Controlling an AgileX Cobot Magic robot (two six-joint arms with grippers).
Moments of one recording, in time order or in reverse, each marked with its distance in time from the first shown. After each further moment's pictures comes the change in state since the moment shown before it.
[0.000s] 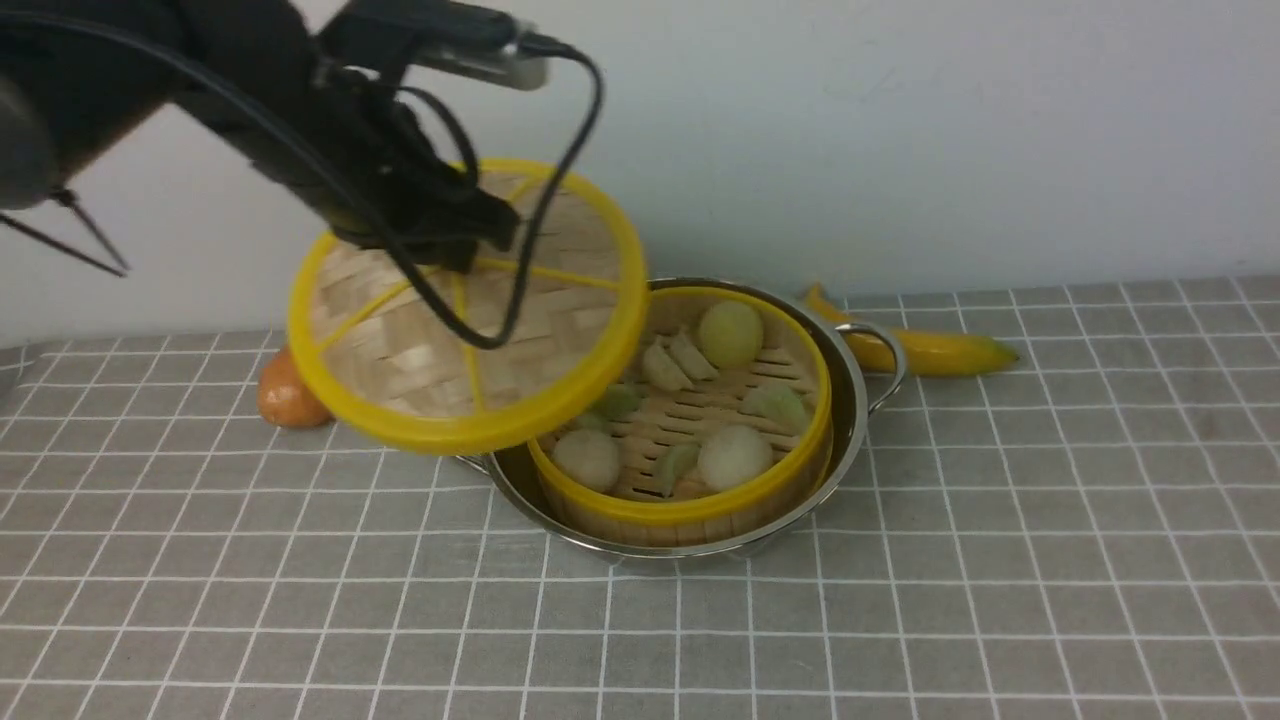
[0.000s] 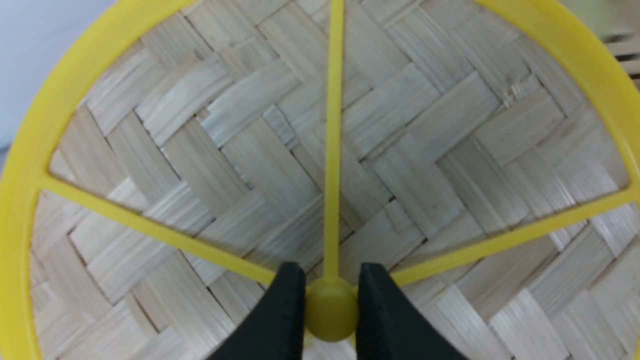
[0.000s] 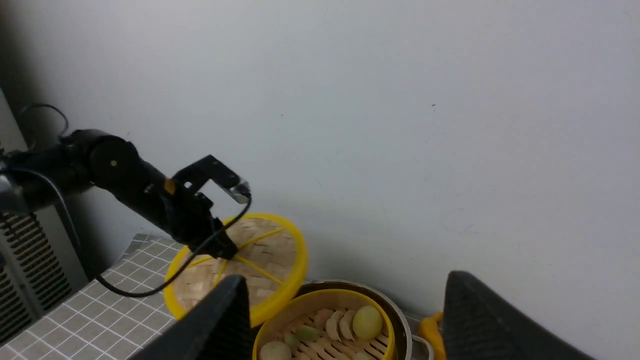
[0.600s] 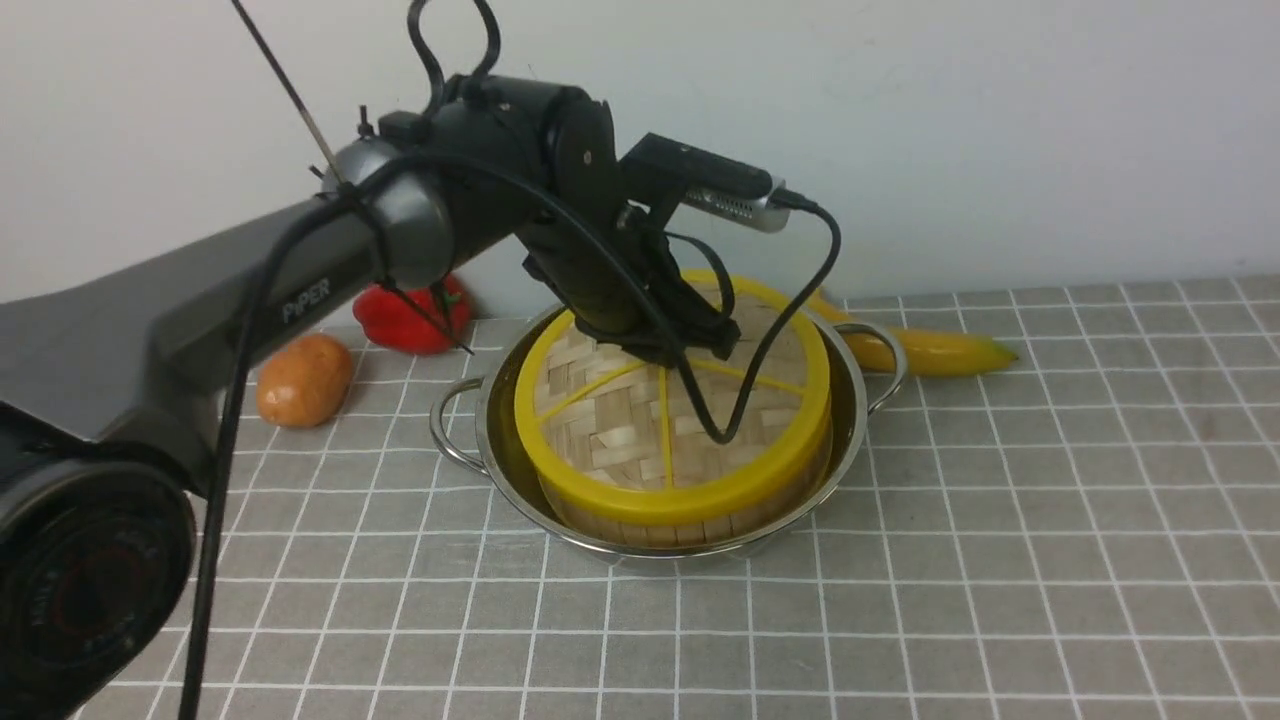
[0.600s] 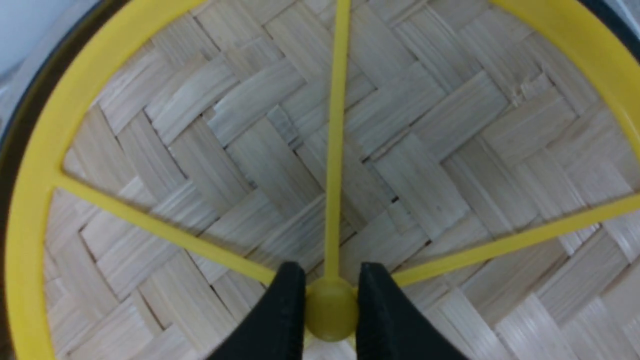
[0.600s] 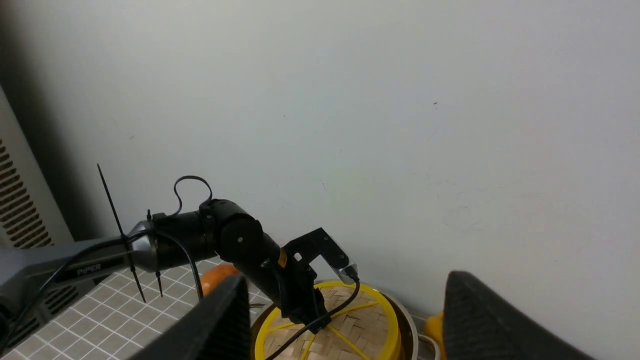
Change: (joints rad) right arm 0.000 0.000 0.000 0.004 0.000 0.019; left arm -0.184 0.312 -0.136 0.000 -0.111 -0.045
